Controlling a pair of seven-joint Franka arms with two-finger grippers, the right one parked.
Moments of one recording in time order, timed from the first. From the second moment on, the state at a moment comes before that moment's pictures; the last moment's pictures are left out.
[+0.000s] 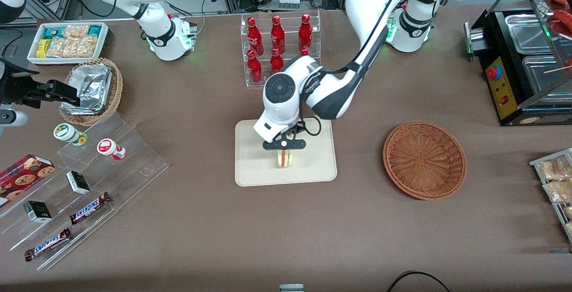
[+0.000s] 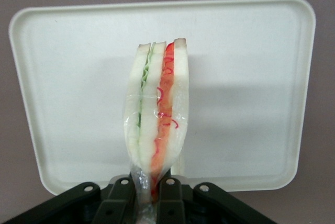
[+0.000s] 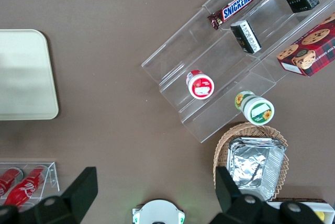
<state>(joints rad) -0.78 0.74 -0.05 -1.30 -0.03 1.98 -0.81</state>
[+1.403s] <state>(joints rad) -0.80 0.82 -0.05 -1.29 -0.03 1.99 -0.83</state>
